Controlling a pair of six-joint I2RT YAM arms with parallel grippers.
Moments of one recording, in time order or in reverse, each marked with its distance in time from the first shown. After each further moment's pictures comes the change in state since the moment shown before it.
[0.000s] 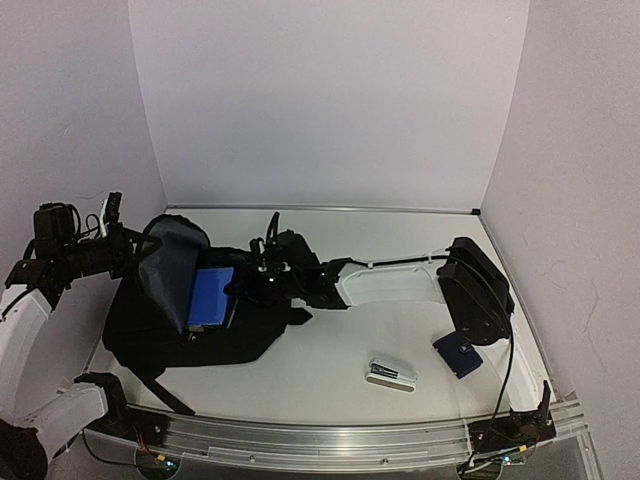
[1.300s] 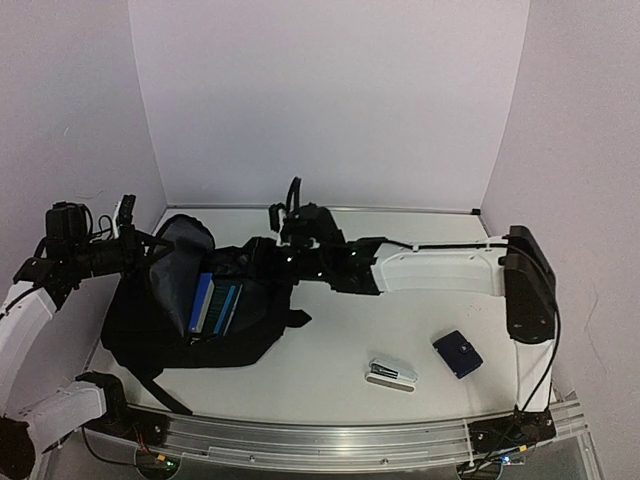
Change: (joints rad) left arm -0.107 0.032 -0.023 0.053 -0.032 -0.050; right arm 0.008 -0.266 -0.141 -0.083 0.223 -0.154
